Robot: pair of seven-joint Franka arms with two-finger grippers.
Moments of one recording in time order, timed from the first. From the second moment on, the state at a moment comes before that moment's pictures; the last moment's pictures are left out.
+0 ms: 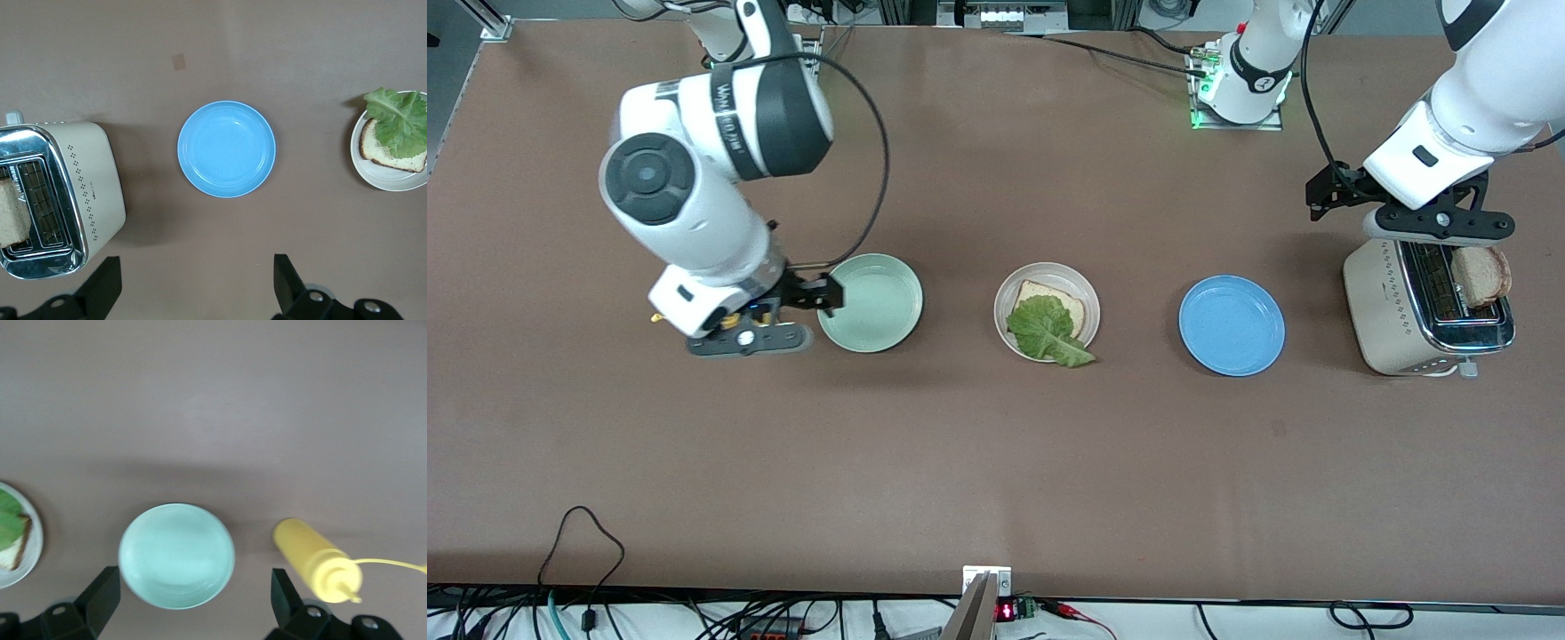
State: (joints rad) left arm -0.09 -0.05 -0.07 -1.74 0.04 1.62 -0.07; right arm 0.90 0.51 -0.71 -1.34 0.27 1.71 0.15
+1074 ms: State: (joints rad) left arm -0.09 -0.05 -0.07 -1.74 0.04 1.62 -0.07; right arm 0.25 0.30 -0.23 -1.37 0.08 1.63 0.01
